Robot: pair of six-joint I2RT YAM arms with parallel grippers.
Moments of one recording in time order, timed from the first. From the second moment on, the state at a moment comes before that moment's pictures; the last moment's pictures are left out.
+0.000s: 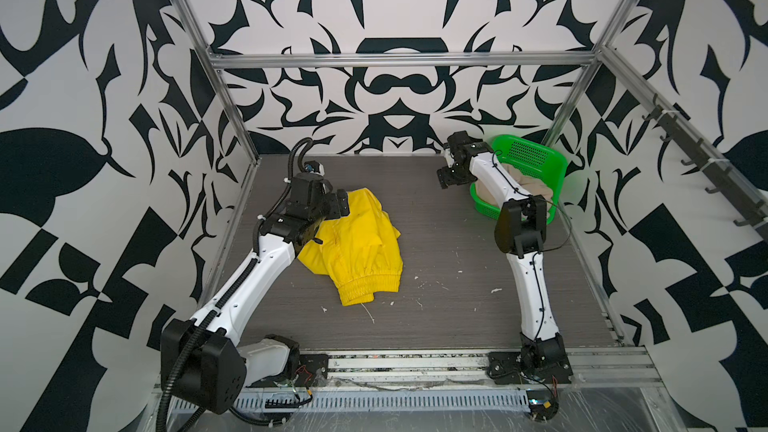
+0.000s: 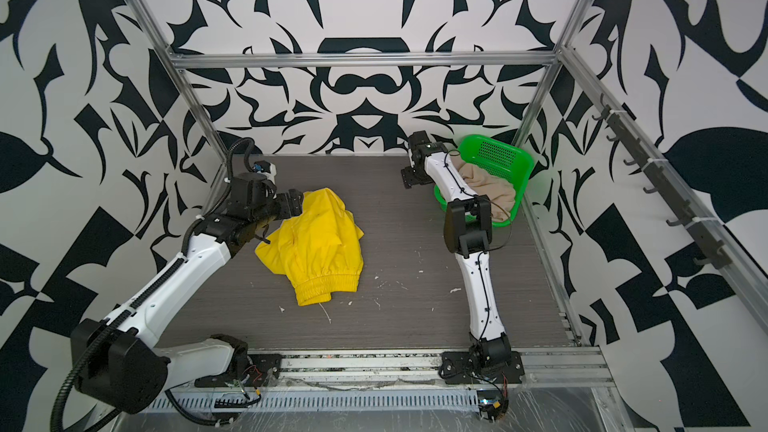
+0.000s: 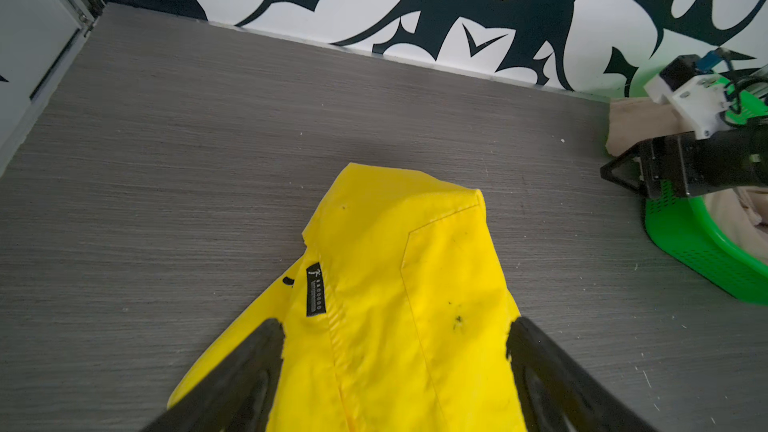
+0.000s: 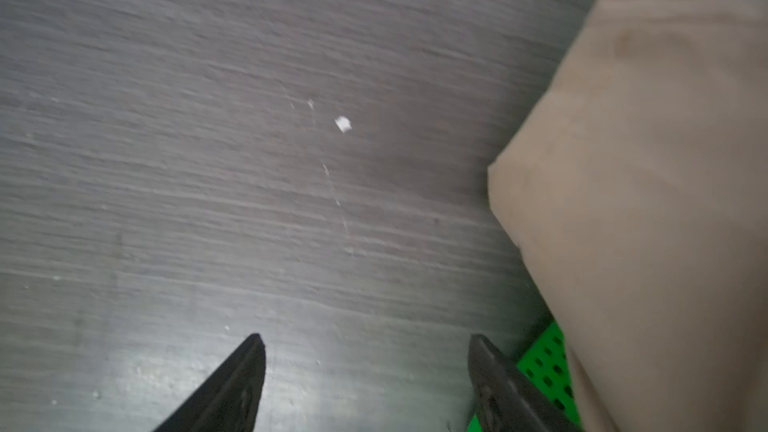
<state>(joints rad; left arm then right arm) -0.34 1.25 1.04 -0.41 -0.08 -0.35 0.24 2.43 2.29 -1.01 0.10 0.01</state>
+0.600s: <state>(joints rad) -0.34 1.33 0.97 -0.50 0.06 -0.48 0.23 1.81 1.50 -0.81 0.14 0.09</state>
